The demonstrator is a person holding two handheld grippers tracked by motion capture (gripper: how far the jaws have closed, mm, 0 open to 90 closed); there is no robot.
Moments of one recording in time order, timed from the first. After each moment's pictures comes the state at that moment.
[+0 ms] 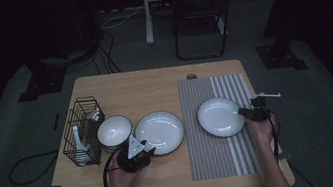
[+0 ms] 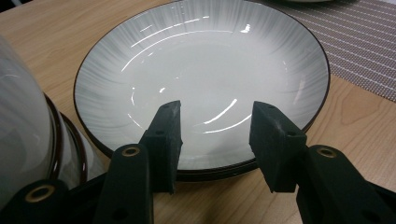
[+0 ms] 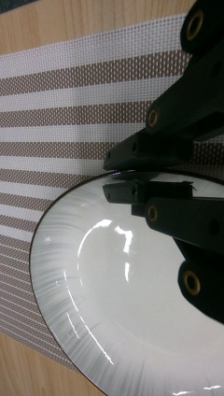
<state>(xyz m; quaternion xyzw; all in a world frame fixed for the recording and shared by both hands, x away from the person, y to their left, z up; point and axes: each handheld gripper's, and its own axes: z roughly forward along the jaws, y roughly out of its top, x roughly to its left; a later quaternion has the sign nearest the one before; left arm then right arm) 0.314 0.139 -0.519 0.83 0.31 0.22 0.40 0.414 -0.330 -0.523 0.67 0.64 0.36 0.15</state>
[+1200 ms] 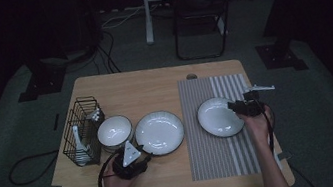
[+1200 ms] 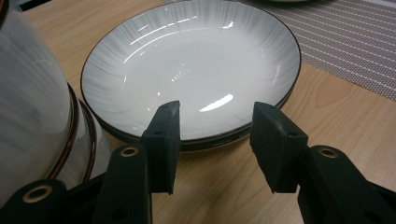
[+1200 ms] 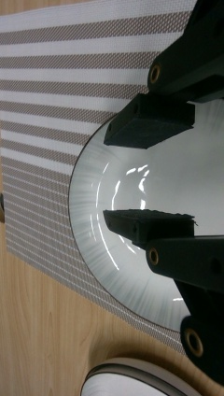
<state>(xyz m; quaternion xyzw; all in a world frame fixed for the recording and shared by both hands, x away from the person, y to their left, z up) 0.293 0.151 -0.513 0.83 0.30 0.22 0.41 0.412 -0.299 -0.480 0.60 0.68 0.39 0.16</state>
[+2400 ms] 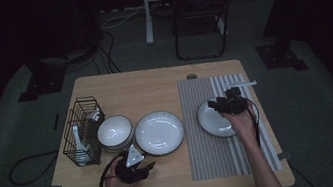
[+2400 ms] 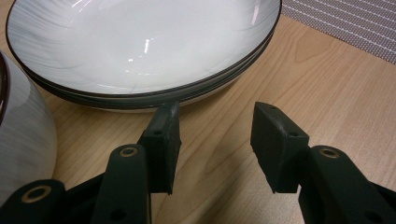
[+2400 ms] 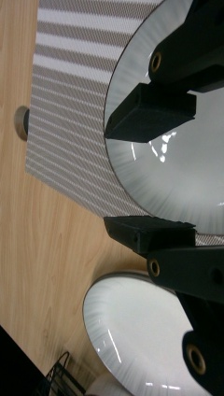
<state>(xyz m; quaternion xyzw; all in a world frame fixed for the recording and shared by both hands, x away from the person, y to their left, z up) 0.293 0.149 -0.530 0.87 0.29 0.16 0.37 0.415 -0.241 -0.452 0.53 0.72 0.42 0.14</state>
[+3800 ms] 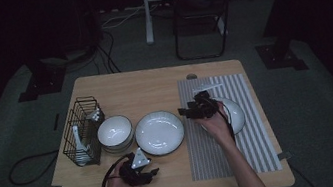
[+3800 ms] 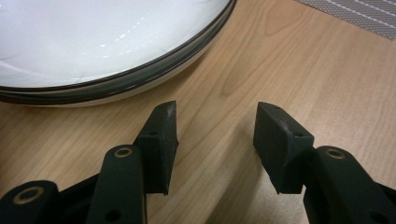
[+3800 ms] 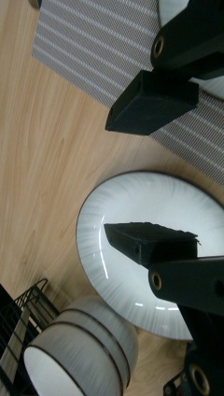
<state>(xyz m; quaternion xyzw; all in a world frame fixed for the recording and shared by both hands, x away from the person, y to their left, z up) 0.290 0.140 -0.537 0.90 0.25 0.12 0.35 0.417 -0.151 -0.445 0.45 0.78 0.43 0.09</state>
